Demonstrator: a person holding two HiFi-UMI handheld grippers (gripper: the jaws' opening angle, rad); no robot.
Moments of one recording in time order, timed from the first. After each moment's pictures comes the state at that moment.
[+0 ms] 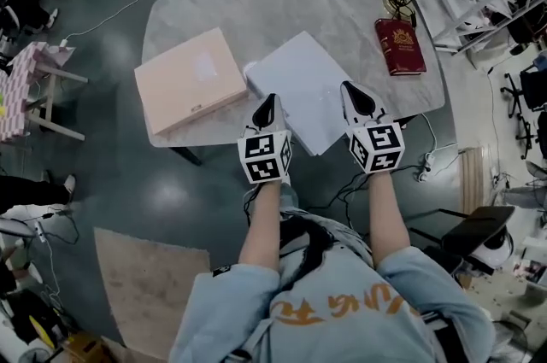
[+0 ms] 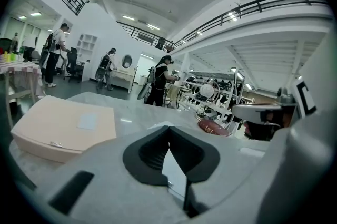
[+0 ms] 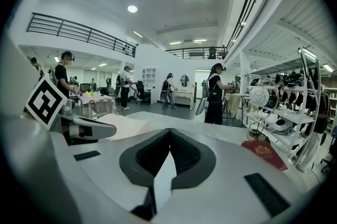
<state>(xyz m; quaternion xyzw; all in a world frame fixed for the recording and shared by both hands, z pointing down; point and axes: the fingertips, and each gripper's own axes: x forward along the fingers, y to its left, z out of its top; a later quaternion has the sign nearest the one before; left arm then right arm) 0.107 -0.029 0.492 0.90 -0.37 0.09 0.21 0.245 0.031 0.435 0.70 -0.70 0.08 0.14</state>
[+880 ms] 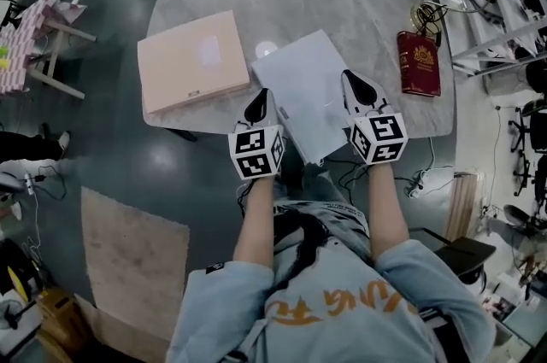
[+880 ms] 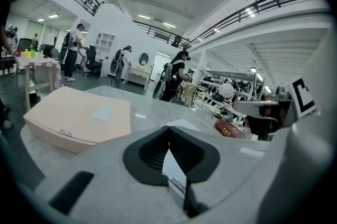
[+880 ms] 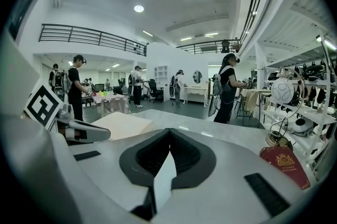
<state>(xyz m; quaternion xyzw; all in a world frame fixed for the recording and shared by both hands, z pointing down) 0.100 -0.058 0.521 0.86 -0.44 0.10 0.24 0.264 -0.033 0.455 0.64 -0.75 0.10 0.15</state>
